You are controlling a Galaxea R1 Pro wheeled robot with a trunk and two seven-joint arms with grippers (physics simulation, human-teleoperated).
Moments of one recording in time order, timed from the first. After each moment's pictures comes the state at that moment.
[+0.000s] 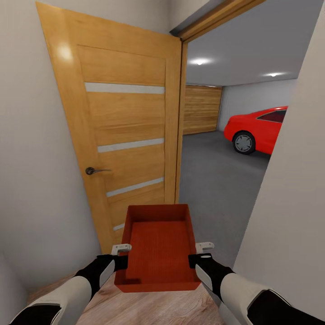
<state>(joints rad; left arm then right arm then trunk) -0.75 -0.05 0.00 -0.22 0.10 0.29 0.02 -0.80 0.12 0.56 -0.11 -0.49 0.13 -0.24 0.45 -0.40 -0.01</state>
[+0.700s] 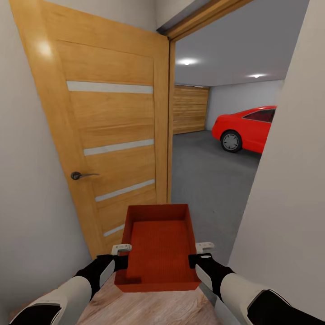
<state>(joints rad) -0.75 -0.05 0.00 -0.22 0.10 0.29 0.02 -0.80 0.12 0.56 -0.11 -0.49 0.13 -0.24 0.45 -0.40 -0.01</state>
